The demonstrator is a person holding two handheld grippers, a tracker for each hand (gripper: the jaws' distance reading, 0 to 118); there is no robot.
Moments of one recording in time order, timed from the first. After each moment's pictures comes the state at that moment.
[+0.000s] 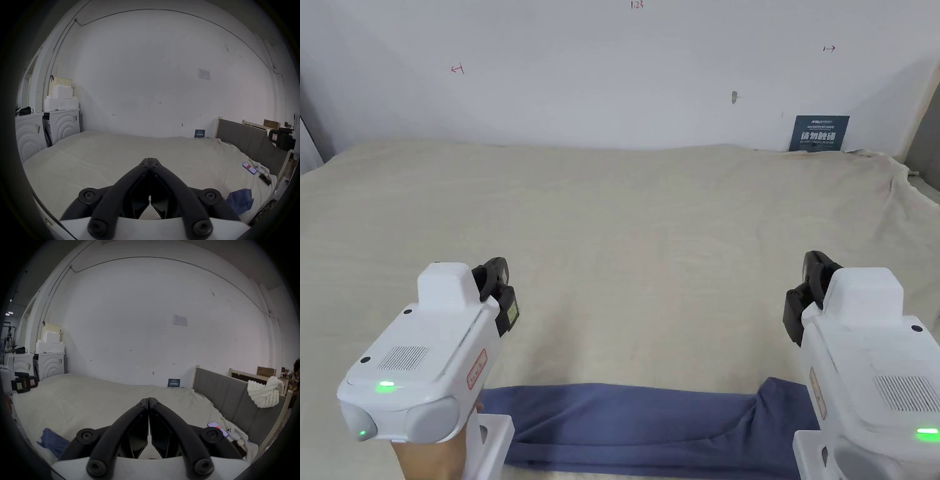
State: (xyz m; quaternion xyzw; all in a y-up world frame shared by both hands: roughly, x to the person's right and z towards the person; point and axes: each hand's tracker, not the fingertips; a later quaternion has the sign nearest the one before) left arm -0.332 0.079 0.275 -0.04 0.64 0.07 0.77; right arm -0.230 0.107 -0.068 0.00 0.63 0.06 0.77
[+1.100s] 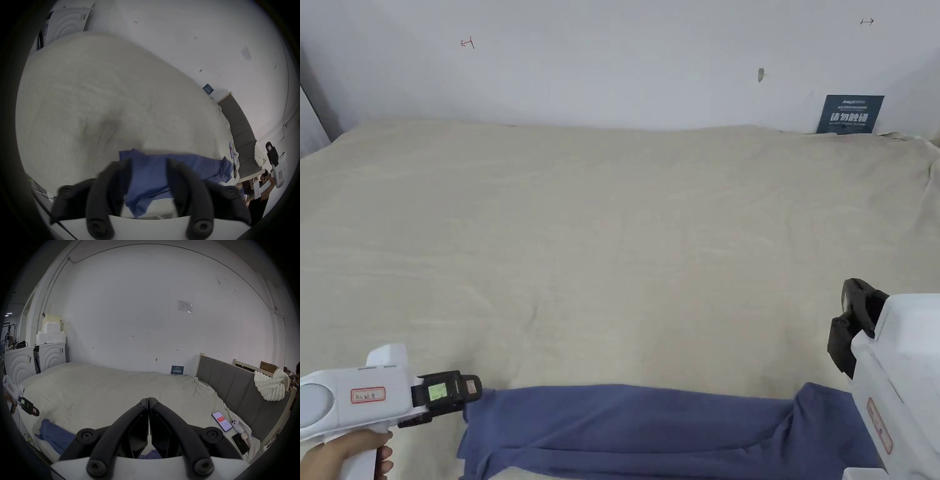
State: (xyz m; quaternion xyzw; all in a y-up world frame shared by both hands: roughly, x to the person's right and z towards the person) left arm -0.429 -0.047 0.450 -0.19 0.50 0.48 0.69; right arm -0.257 0.079 -0.074 -0.04 0.64 0.11 0.76
